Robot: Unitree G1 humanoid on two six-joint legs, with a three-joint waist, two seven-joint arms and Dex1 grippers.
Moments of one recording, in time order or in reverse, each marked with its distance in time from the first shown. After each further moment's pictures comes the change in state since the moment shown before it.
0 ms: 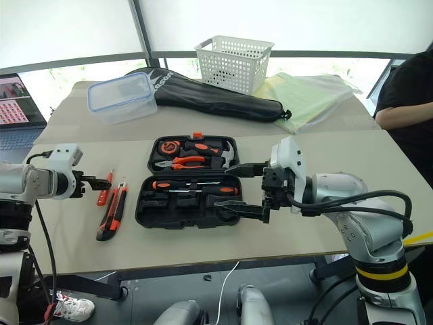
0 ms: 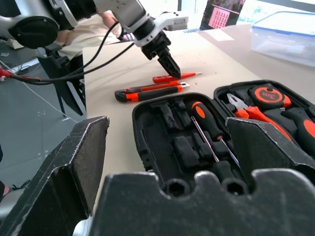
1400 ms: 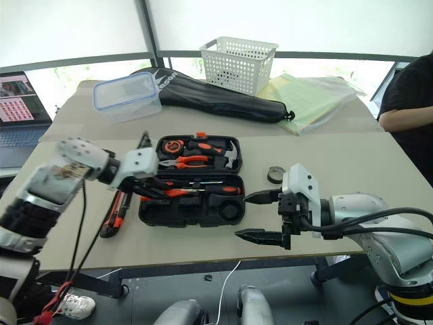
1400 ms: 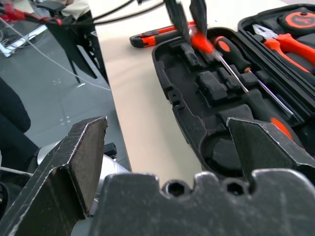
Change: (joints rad) left arm -0.050 -0.023 -0.452 -0.362 0.203 -0.814 -0.904; right arm 0.196 -0.189 -0.021 -0.069 0.077 0.015 0.012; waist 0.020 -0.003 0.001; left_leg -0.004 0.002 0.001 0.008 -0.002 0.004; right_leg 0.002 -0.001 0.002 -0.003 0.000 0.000
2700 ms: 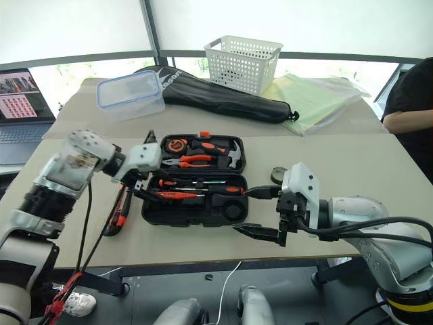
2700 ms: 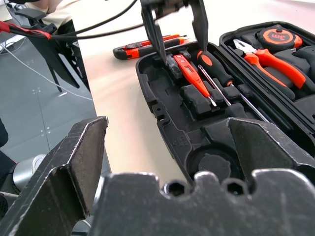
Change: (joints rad) left arm -0.040 -0.040 0.128 0.166 0.014 -0.030 -0.150; right arm 0.024 0.032 -0.017 -0.036 -0.003 -0.025 -0.075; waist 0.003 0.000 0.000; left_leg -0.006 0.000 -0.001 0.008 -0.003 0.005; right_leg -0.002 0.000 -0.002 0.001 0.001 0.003
